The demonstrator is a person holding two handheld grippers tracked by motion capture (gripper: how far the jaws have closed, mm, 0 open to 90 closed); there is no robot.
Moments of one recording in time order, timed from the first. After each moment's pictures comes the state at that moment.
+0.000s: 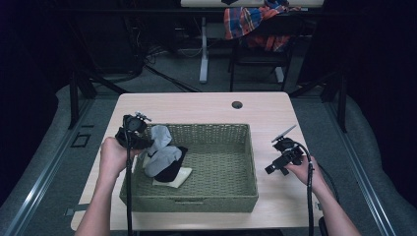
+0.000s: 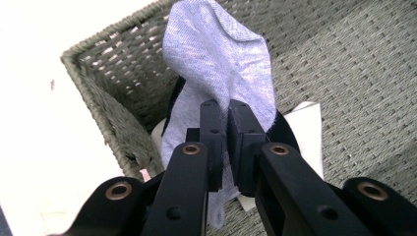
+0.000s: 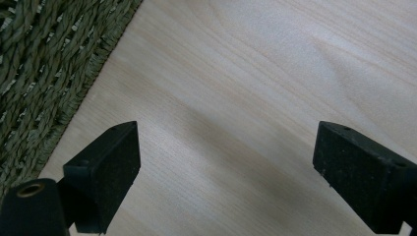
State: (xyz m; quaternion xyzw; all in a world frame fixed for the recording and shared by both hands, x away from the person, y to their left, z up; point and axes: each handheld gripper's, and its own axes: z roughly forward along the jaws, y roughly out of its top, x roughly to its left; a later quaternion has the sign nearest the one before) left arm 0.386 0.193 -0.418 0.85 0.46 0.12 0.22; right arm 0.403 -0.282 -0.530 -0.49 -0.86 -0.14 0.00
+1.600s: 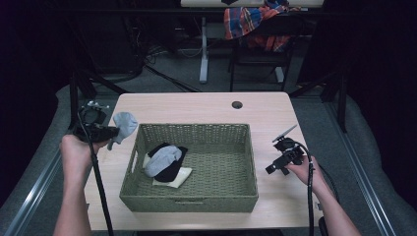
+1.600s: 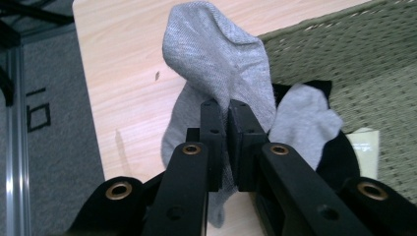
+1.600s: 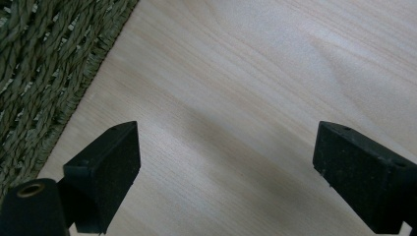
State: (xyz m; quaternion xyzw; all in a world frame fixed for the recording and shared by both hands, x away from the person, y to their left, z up) left arm 0.374 0.278 -0.386 0.78 0.54 0.19 0.25; right arm 0.403 -0.284 -0.530 -0.49 -0.86 -0.14 0.00
